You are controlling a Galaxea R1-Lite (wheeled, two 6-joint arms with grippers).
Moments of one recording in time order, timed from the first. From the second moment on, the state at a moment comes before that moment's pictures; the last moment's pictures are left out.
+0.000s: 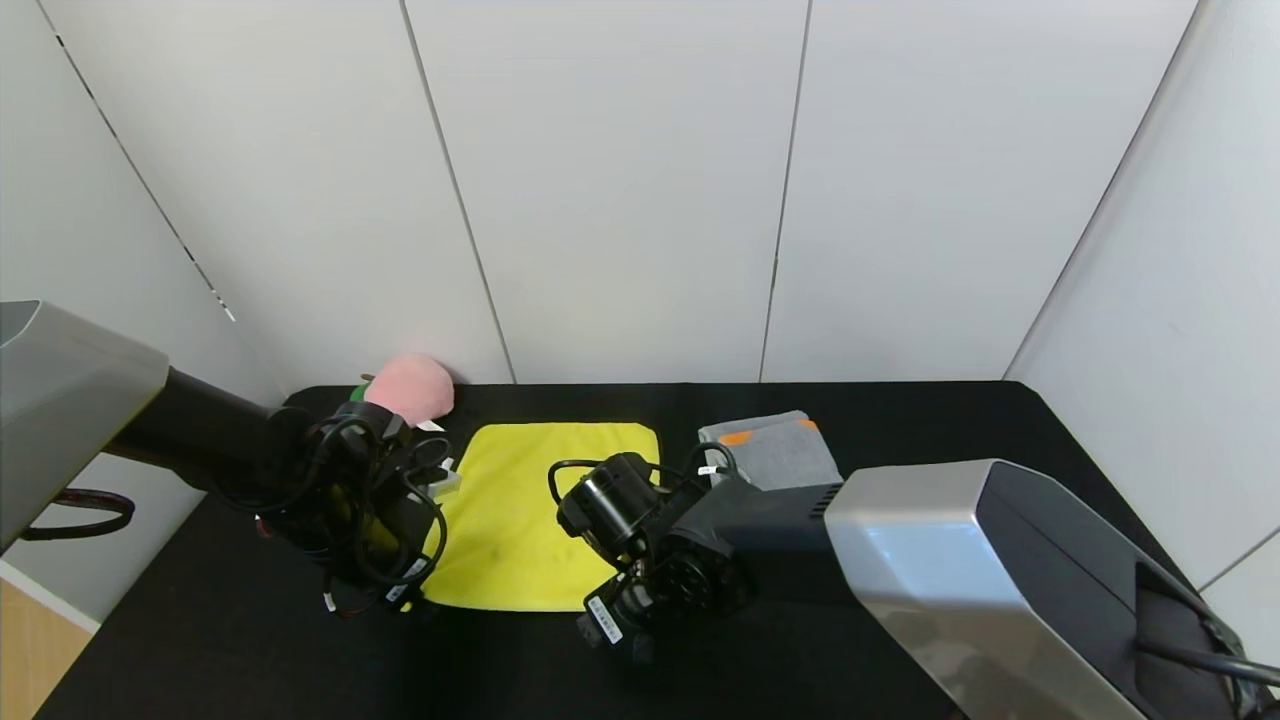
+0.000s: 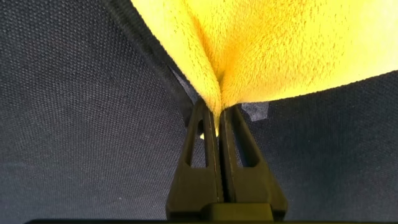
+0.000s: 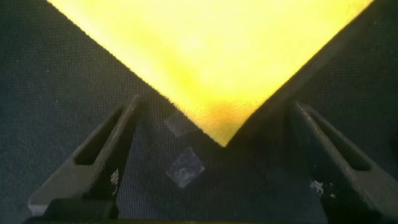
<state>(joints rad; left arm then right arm) -0.01 2.14 -1.23 0.39 -0.03 0.43 0.87 2.53 -1.92 0.37 -0.18 0.13</state>
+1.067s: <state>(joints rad) -0.01 2.13 -1.22 0.39 -0.03 0.43 0.88 2.56 -1.93 0.33 -0.23 0.15</state>
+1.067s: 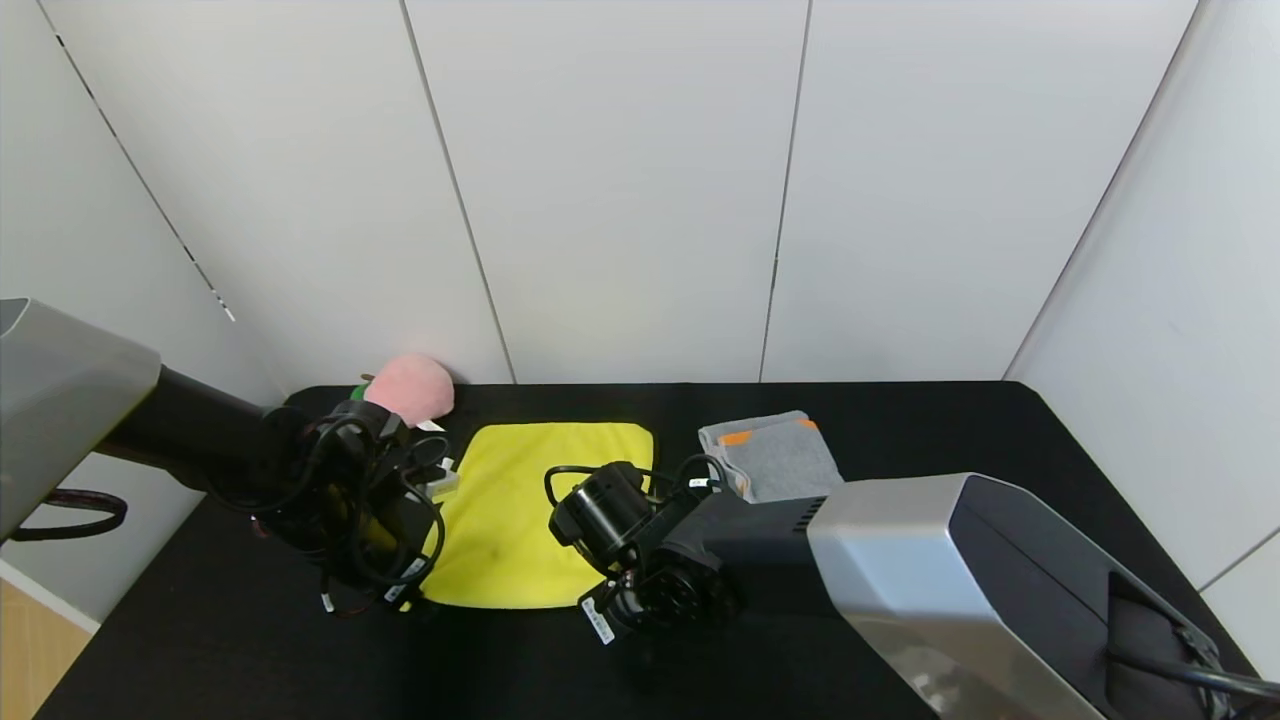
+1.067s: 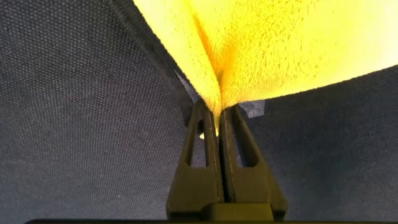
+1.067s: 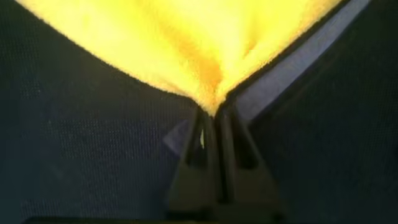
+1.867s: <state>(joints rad) -0.01 2.01 -1.14 0.41 -0.08 0.43 0.87 2.47 -1.93 0.49 -0.09 0.27</state>
